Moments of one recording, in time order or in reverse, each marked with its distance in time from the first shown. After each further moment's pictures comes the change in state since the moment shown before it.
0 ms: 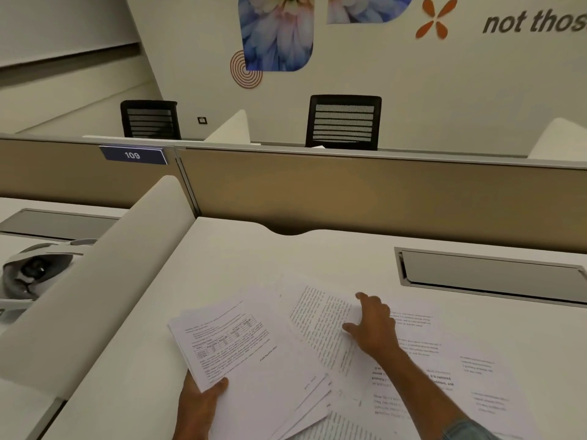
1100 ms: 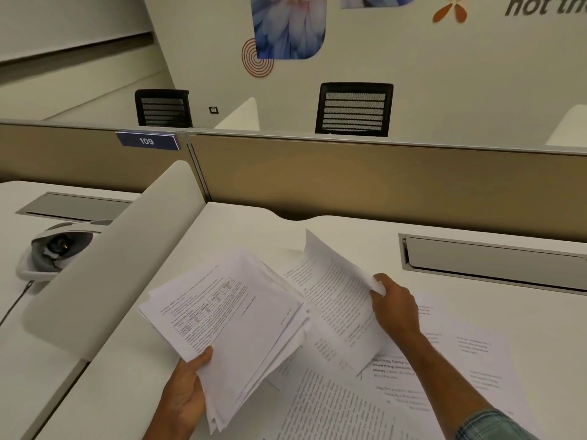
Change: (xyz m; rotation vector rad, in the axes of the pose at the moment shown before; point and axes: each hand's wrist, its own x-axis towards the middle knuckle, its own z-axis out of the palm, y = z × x) left_hand -0.040 0.027 -0.028 -0.556 -0.096 -0.232; right_hand -0.024 0.018 -0.037 0.171 0.238 -0.110
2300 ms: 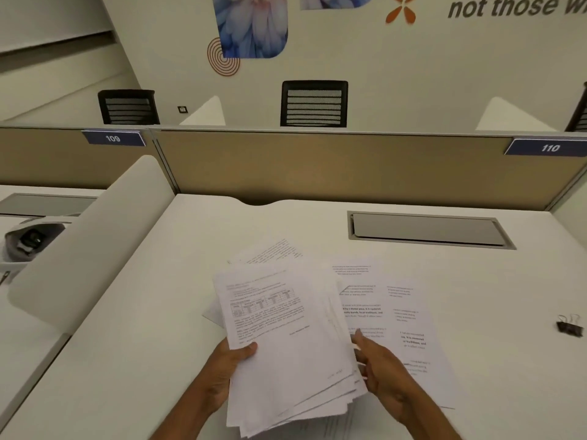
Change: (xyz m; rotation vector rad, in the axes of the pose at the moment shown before) left_hand -0.108 -0.085 0.049 0.522 -0.356 -0.123; right_hand -0.202 0.058 -0.089 0.930 -0.505 0.656
